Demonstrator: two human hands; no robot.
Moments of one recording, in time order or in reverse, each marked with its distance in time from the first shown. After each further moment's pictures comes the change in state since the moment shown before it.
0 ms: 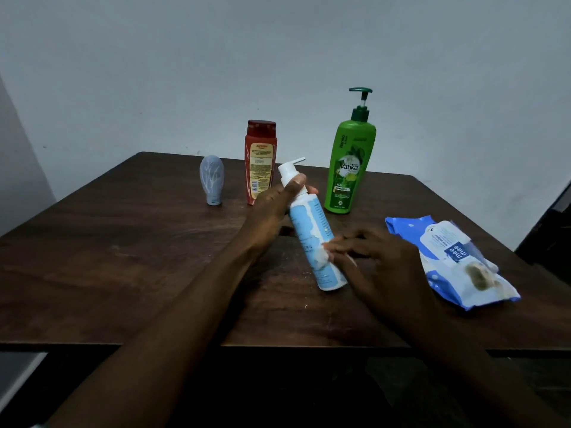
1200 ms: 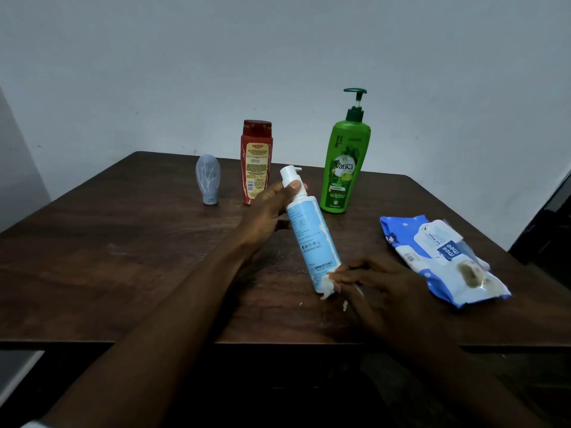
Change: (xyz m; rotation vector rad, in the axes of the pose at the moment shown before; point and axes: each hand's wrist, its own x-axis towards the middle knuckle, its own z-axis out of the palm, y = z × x) left_hand 0.010 -0.009 -0.001 -0.159 -0.070 -0.017; right_hand -0.034 -0.006 -0.012 0.028 -0.057 0.003
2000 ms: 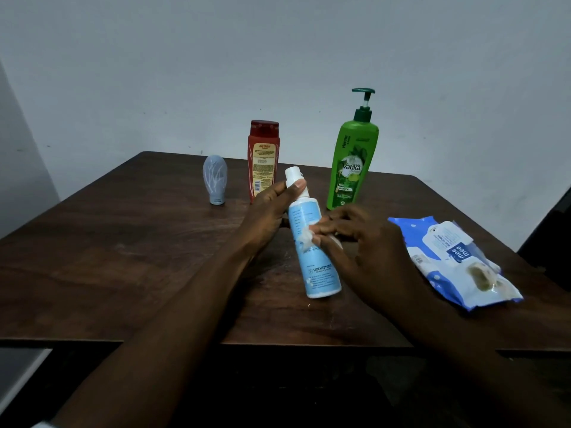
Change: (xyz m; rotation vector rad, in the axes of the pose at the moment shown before) left_hand 0.004 -0.005 -0.008 0.017 0.024 0.024; right_hand 0.061 -0.008 0.018 -0.001 0.049 0.005
